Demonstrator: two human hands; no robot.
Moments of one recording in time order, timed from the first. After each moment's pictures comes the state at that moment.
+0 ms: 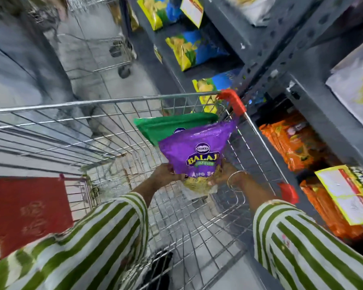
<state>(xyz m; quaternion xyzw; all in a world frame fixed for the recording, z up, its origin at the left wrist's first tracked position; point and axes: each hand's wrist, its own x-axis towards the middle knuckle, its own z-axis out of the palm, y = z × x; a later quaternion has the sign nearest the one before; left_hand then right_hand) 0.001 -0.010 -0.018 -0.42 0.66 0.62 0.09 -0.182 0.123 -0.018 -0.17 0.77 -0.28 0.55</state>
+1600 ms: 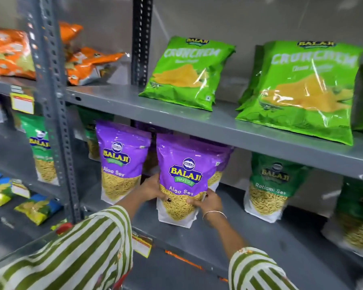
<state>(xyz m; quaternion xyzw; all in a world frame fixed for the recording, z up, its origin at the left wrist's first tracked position) -0.250 0.221 0.337 -0.01 0.88 0.47 0.01 -0.250 0.429 0.322 0.00 0.83 -0.56 -0.01</state>
